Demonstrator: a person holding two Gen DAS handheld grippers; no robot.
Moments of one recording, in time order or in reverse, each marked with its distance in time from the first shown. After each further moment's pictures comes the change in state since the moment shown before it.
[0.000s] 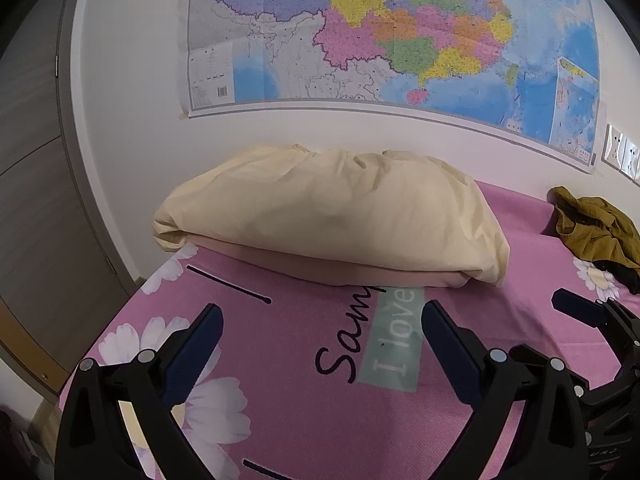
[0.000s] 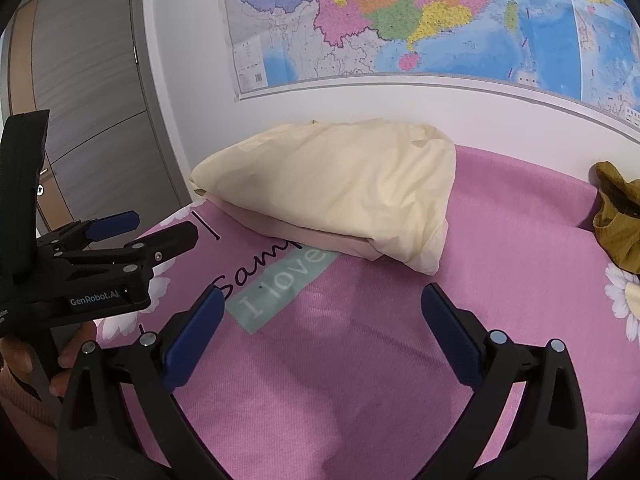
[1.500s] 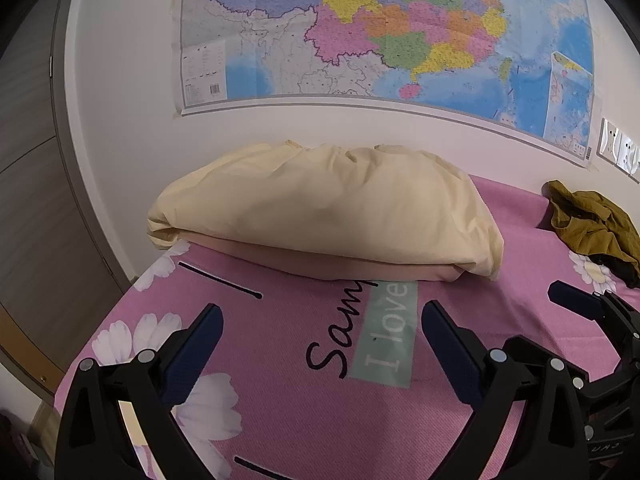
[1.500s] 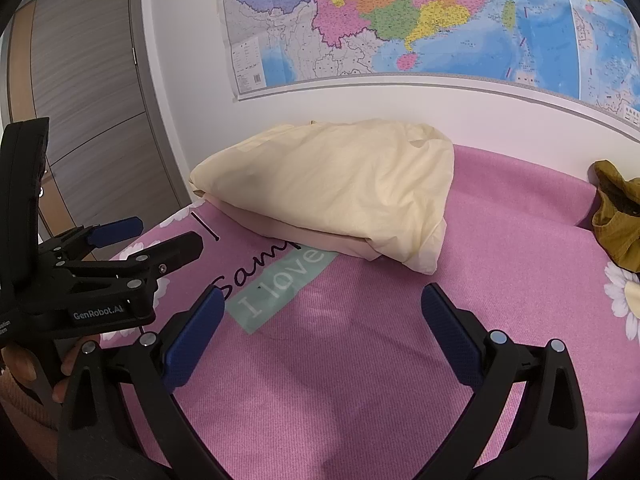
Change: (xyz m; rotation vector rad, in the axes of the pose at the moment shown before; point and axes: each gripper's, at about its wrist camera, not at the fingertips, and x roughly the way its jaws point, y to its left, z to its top) left arm 0.002 -0.005 -0.002 0.009 0.009 -0.021; right arm -0.001 -0.001 0.000 0.006 -0.001 -0.002
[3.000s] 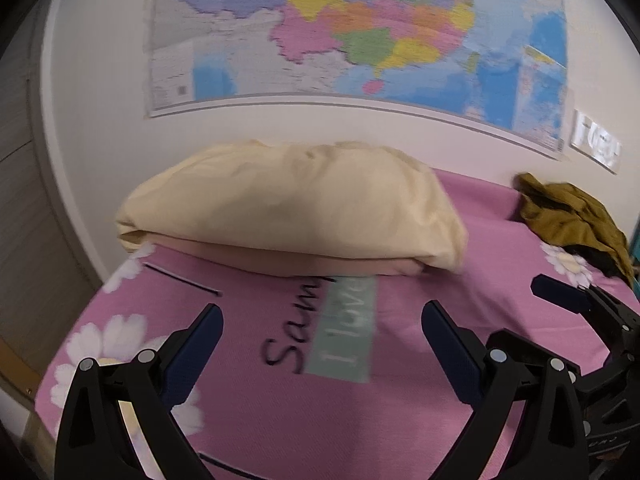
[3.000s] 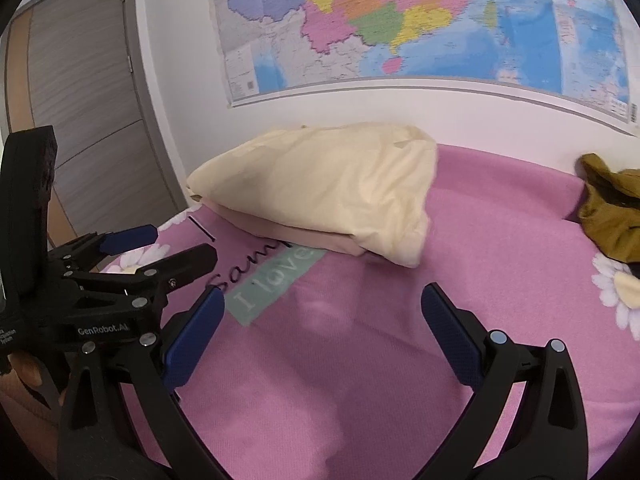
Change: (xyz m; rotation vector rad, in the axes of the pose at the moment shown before) left arm 0.000 -0.029 -0.005 0.044 0.013 -0.112; right arm -0.018 -0.011 -0.007 0.029 -0.016 -0.026
